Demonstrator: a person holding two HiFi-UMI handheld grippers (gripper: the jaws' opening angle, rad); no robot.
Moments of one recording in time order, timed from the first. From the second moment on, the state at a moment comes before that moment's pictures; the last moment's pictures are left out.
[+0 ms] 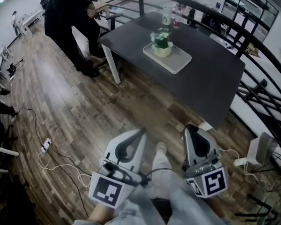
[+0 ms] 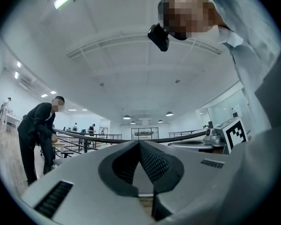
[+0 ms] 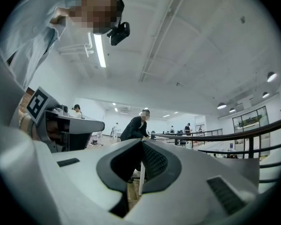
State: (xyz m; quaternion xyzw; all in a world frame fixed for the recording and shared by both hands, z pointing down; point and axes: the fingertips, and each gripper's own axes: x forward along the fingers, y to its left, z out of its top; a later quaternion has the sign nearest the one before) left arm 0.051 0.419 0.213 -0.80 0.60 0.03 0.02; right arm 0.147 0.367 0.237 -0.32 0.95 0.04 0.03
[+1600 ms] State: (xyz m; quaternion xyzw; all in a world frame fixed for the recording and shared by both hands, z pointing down) left arm 0.028 0.121 0.183 -0.77 0.64 0.03 0.05; right arm 0.152 0.069 0.225 -0.31 0.95 0.04 0.06
